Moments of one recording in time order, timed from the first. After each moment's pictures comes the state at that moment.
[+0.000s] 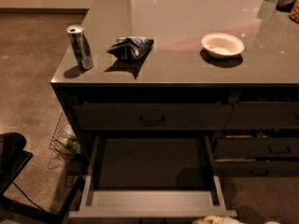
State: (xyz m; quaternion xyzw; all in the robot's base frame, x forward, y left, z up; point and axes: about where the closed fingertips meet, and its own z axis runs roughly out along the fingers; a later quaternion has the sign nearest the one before) arm 0.331 -0.194 0.386 -0.47 0.74 0.24 0.41
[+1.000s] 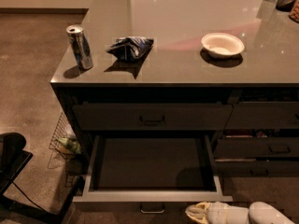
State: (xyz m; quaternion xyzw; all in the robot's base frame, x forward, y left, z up) arm 0.377 -0.176 0.382 -0.50 0.73 0.25 0.39
